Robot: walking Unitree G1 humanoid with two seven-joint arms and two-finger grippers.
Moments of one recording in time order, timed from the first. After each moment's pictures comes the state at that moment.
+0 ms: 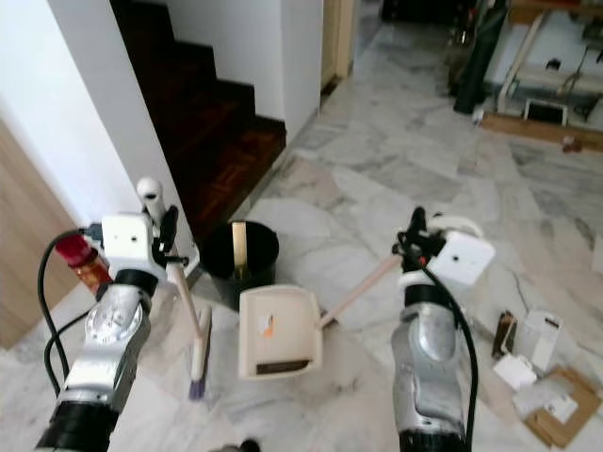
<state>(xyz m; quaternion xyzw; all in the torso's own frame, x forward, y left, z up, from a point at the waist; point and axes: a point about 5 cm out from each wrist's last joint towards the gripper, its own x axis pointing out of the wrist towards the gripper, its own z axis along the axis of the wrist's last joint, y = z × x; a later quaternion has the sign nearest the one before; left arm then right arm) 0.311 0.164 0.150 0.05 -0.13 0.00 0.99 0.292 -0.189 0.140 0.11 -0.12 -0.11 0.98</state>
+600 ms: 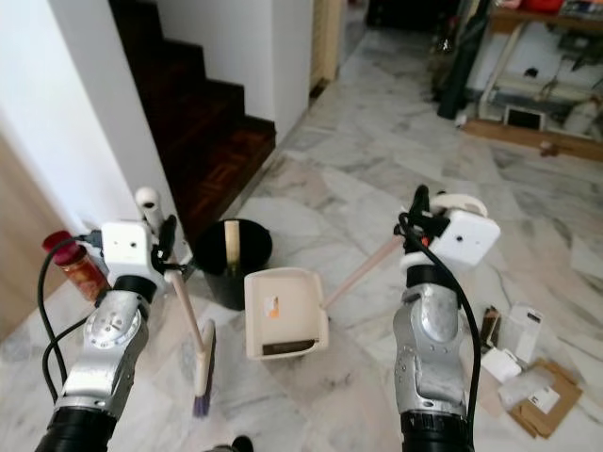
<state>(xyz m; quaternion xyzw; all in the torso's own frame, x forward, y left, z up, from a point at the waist) 0.308 0.168 0.140 0.06 -0.10 0.00 0.99 0.303 -0.186 0.161 0.09 -0.15 -0.10 0.98</state>
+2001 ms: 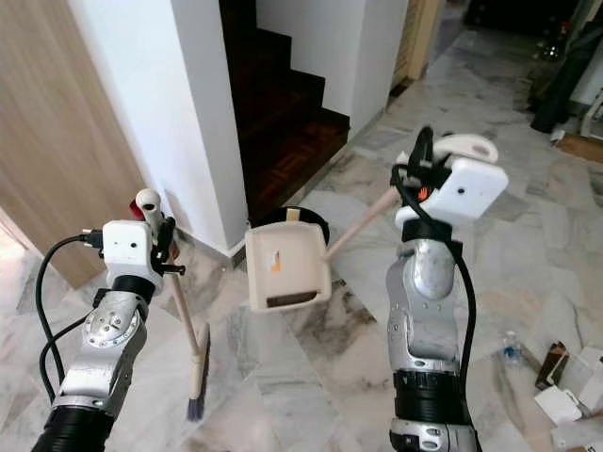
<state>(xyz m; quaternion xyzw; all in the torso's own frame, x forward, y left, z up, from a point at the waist) 0.309 0.166 0.140 0.06 -0.10 0.00 0.99 0.321 -0.169 0.228 0.07 -0.27 -0.08 0.96</state>
